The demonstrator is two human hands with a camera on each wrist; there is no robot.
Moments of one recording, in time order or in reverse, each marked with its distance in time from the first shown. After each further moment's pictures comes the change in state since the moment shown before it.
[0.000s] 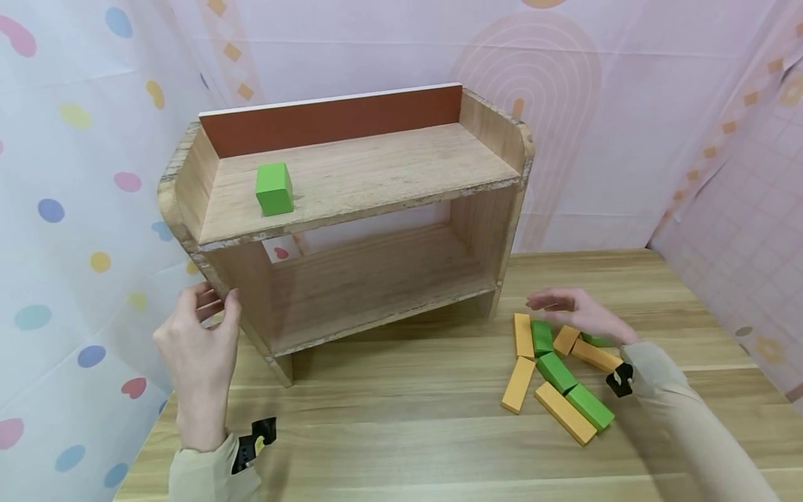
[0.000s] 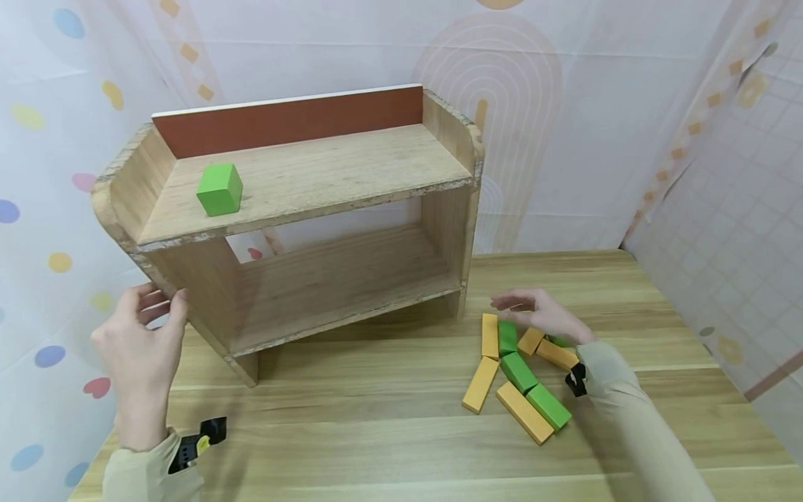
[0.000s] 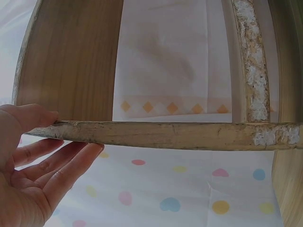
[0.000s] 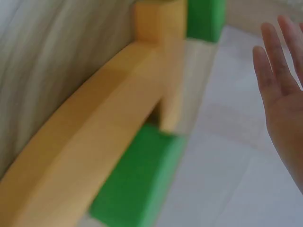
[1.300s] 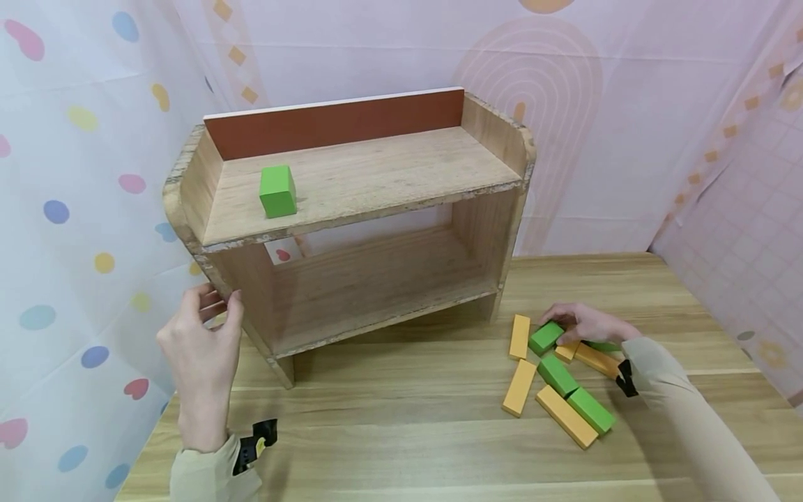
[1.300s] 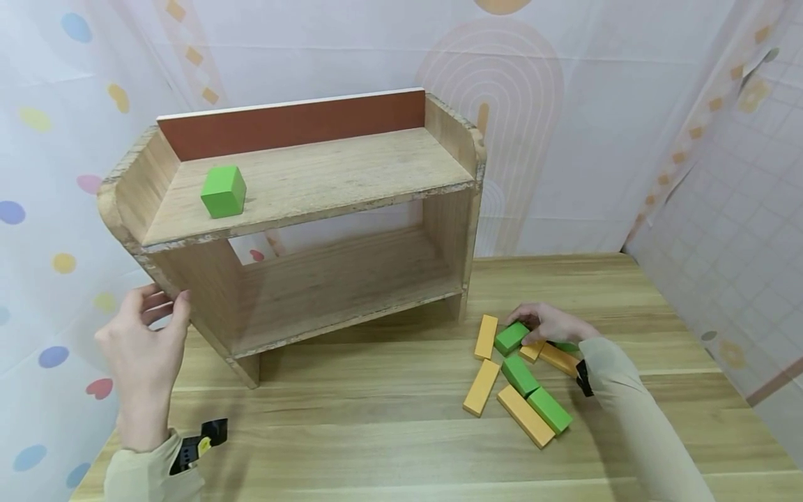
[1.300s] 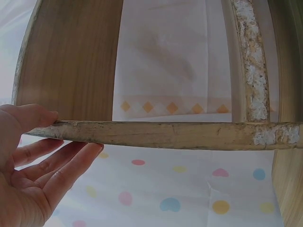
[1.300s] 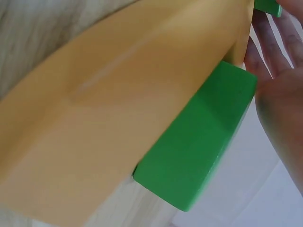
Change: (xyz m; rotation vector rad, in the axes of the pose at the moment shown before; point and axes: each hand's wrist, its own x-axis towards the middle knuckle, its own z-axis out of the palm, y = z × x) left_hand 0.000 -0.001 0.000 -0.018 0.007 0.022; right_hand 0.001 0.036 -0.013 0.018 -0.278 0.027
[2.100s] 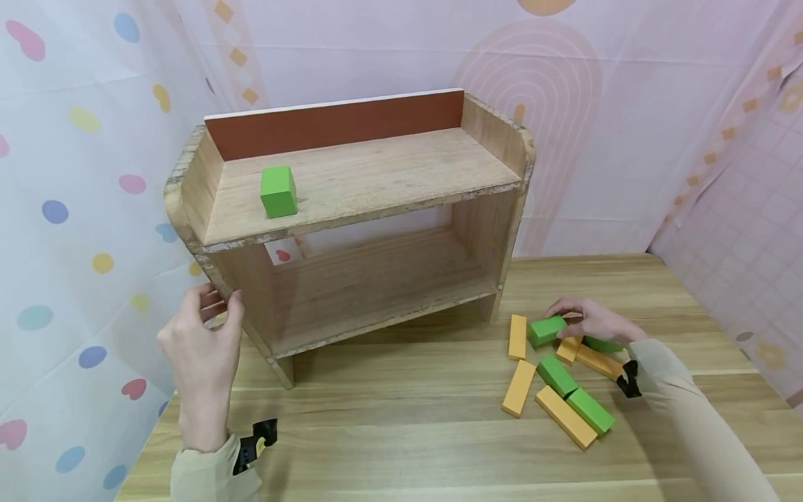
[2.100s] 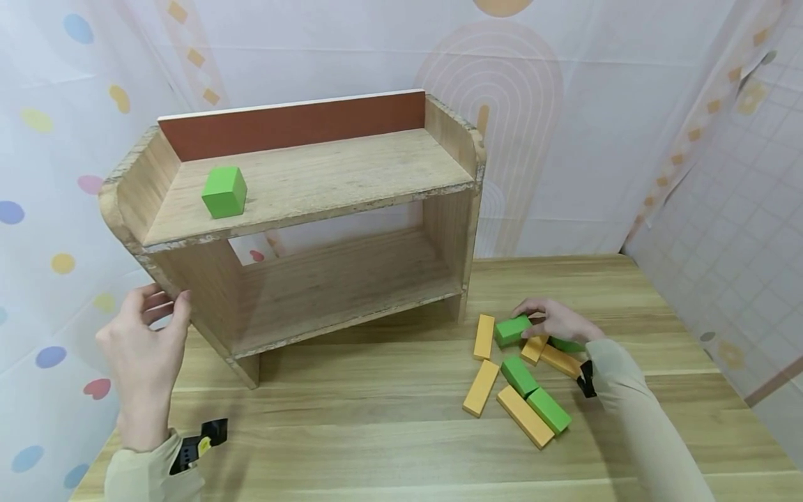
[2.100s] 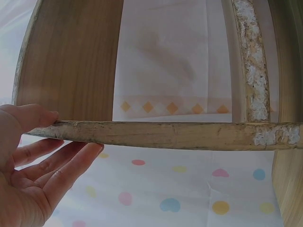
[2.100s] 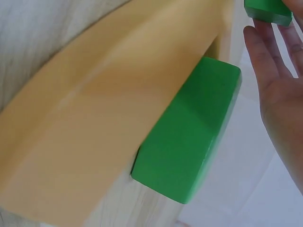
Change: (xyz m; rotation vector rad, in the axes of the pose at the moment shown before) left_hand 0.000 0.000 0.000 0.006 -0.002 -0.005; right_hand -0.009 -0.005 -0.004 -0.096 0.162 0.038
